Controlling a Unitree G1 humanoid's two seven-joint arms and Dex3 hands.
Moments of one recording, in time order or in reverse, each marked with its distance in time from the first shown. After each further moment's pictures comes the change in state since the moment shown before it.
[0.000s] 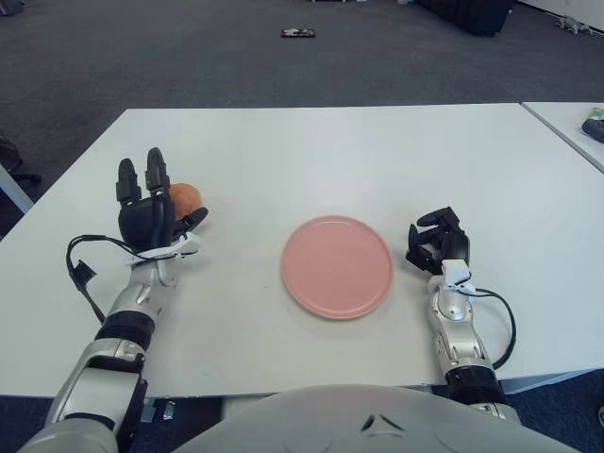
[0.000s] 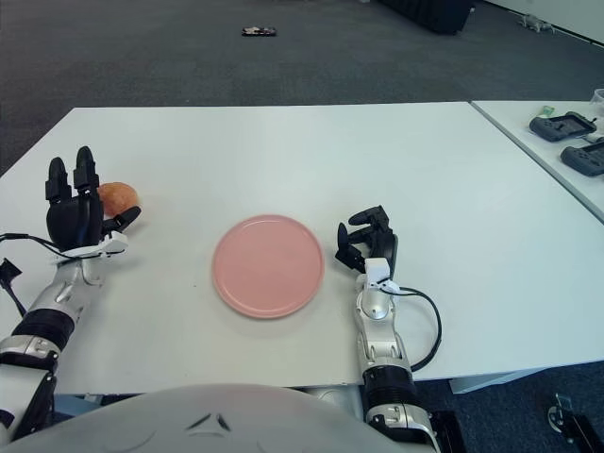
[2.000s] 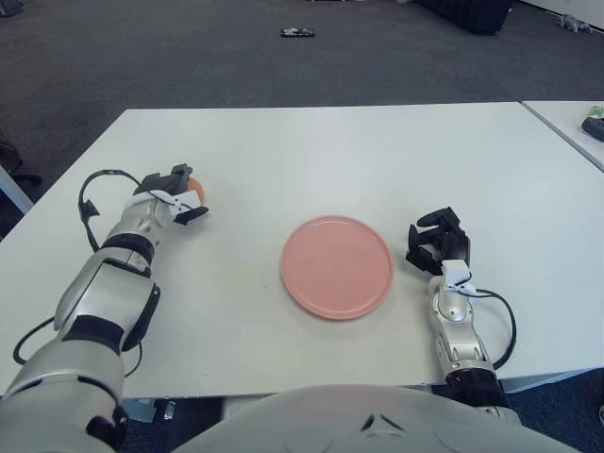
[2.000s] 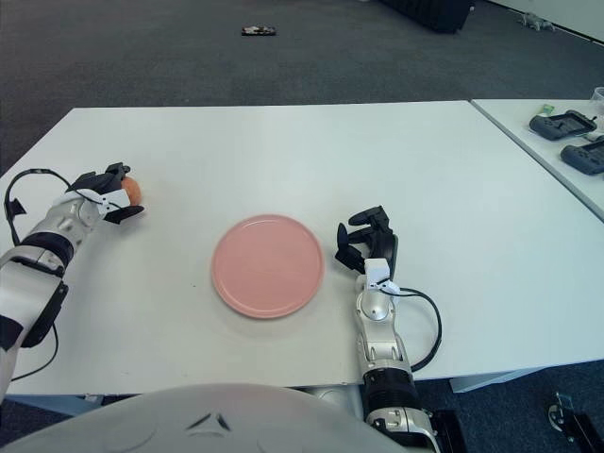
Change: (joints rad) left arm -0.509 0.061 -0.294 0.531 -0.062 0.136 -0.827; right arm 0.018 0.001 0.000 -0.038 -0.001 0.013 -0.008
